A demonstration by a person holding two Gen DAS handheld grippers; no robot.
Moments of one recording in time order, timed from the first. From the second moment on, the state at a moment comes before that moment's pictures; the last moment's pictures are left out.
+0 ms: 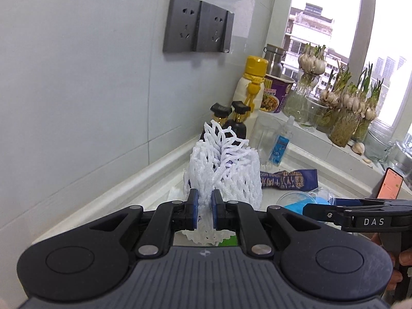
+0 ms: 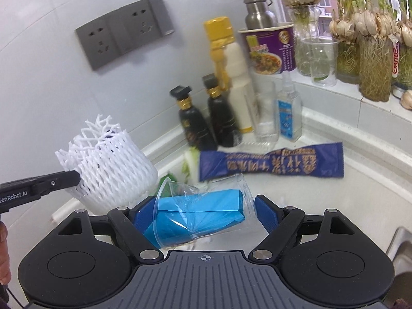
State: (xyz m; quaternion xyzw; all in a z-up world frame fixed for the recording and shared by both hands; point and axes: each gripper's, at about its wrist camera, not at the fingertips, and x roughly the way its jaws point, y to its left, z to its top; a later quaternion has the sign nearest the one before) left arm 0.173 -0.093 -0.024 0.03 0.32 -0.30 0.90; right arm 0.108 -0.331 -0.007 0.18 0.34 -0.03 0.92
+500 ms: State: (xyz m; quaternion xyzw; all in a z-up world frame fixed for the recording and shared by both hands) left arm 0.134 -0.038 -0.040 -0.03 0.36 -0.25 0.90; right arm 0.084 -0.274 -0.009 0.16 0.37 0.01 0.91
